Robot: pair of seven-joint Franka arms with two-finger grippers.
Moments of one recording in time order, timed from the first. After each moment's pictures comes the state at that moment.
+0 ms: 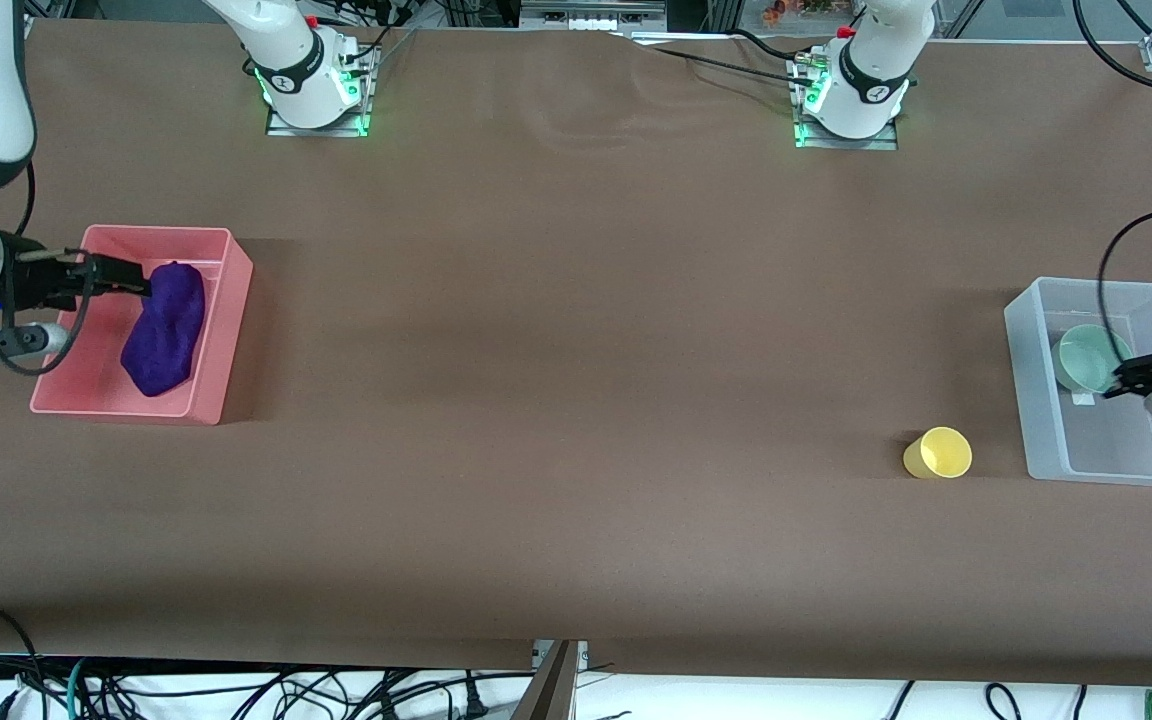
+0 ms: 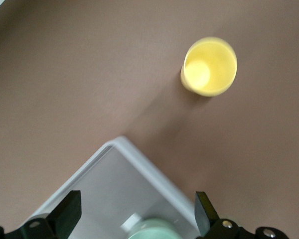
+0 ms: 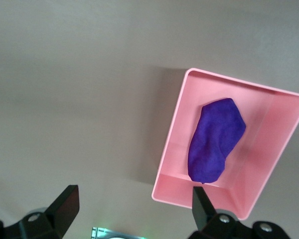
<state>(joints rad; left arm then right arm) 0.57 0.59 -0.38 -1.40 0.19 1.91 0.92 0.01 0.22 -0.04 -1.46 0.02 1.49 -0.23</state>
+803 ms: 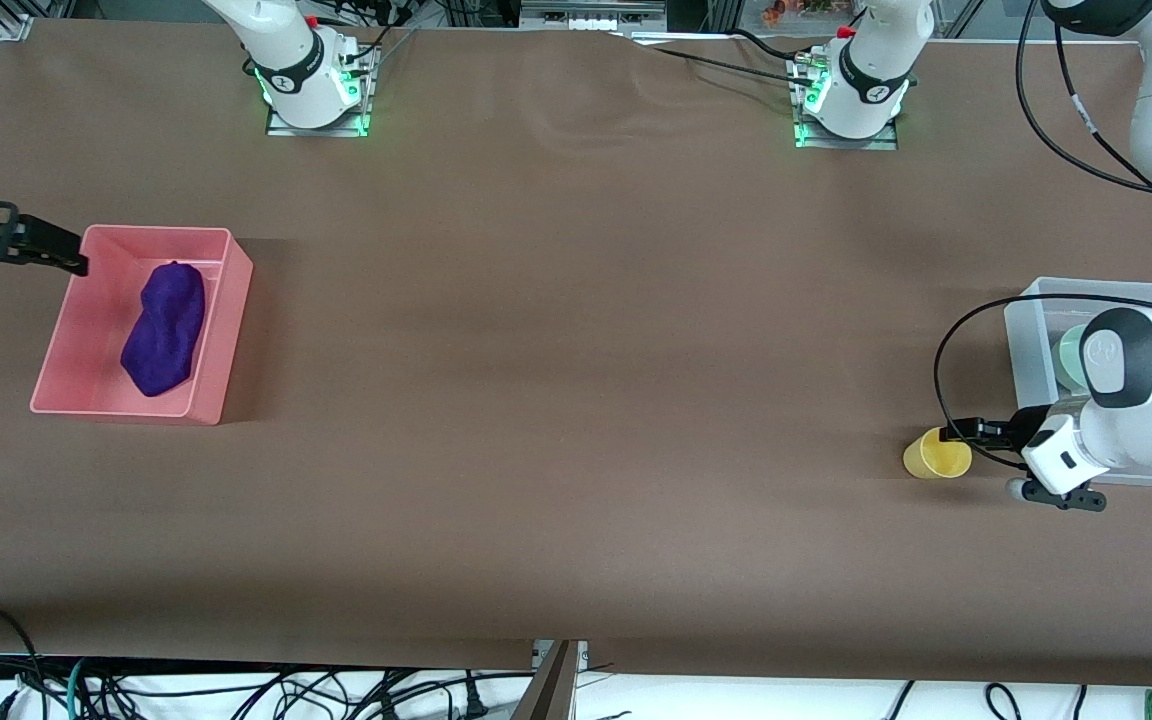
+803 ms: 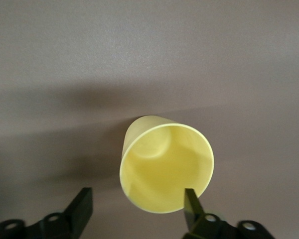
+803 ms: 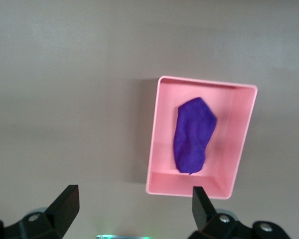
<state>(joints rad) 0.46 0.77 -0.38 -1.44 0.09 1.99 0.17 0.00 0.20 -0.01 -1.34 -0.05 1.41 -0.05</state>
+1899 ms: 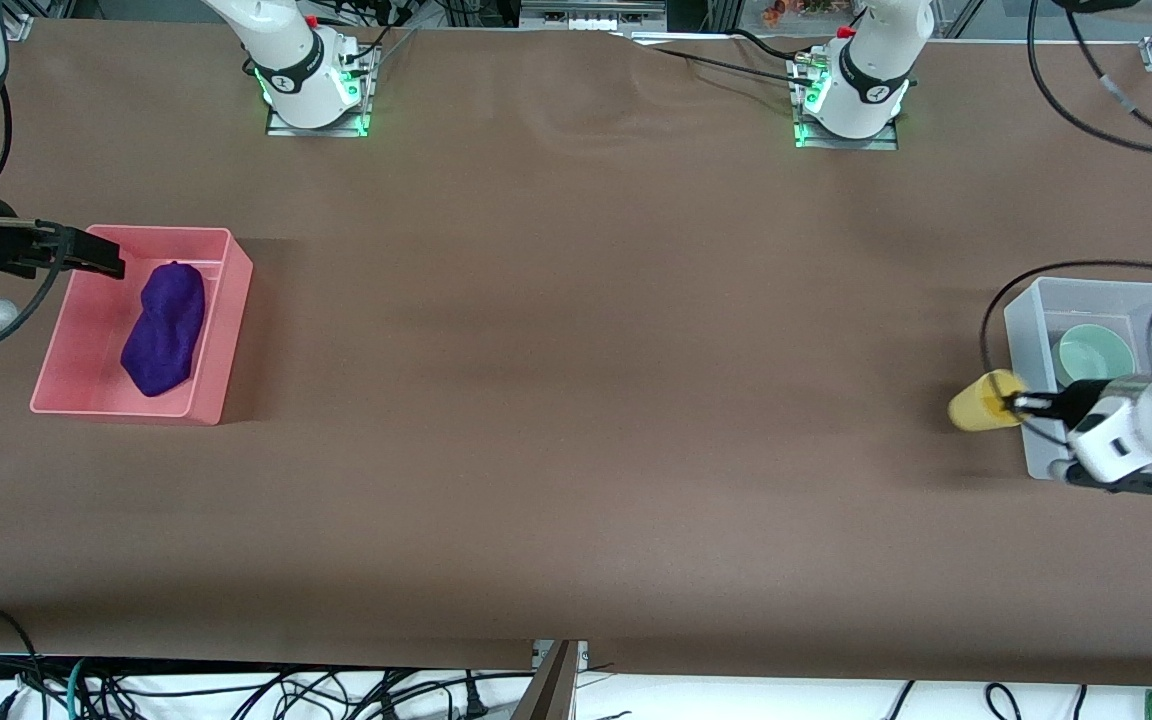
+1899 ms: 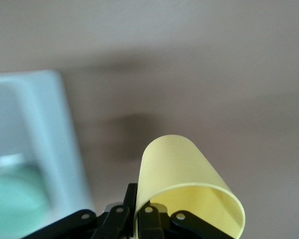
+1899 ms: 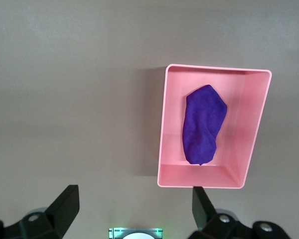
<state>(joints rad) 0.45 0.66 -0.38 -1.30 0.29 1.58 0.20 0.00 0.22 0.01 -1.36 -0.05 1.40 -0.01</state>
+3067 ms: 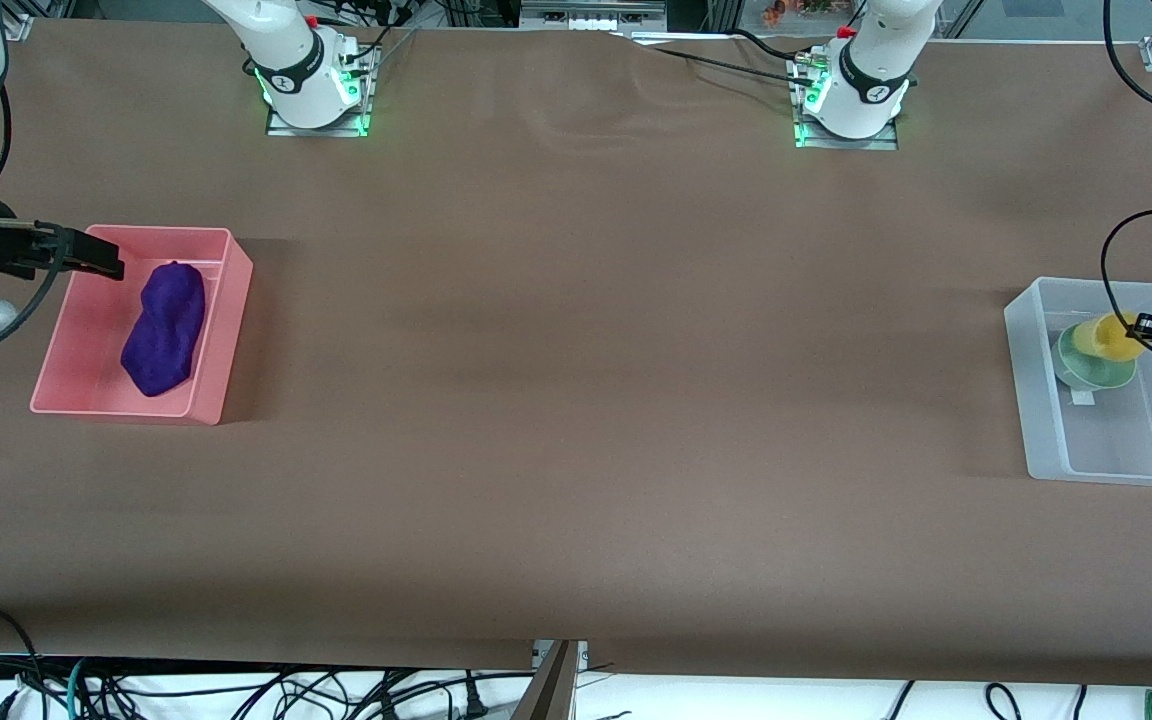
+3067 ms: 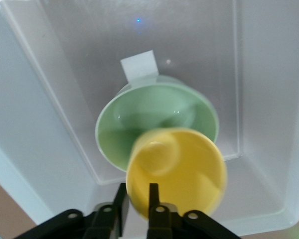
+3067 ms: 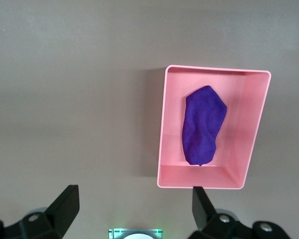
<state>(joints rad) 0.78 0.65 -0.35 -1.54 0.47 1.79 0.57 0.00 0.22 0.01 -1.36 -0.05 1.40 -0.01</state>
